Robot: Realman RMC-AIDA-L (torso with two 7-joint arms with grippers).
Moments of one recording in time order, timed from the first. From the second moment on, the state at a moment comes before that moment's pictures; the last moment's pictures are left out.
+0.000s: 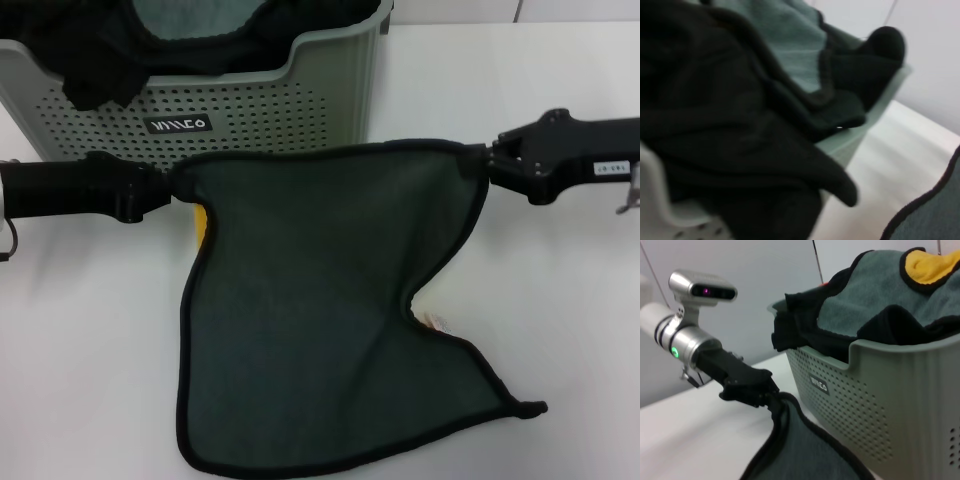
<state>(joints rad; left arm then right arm) -0.52 -1.97 0.71 0.71 2.04 1.53 -1.66 0.53 2.02 -1.07 -0.99 -1.81 -1.47 1.73</state>
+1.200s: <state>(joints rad) -0.54 -1.97 0.71 0.71 2.08 1.43 -1.69 0.79 2.02 -1.27 -0.99 -2.19 -1.23 1.66</state>
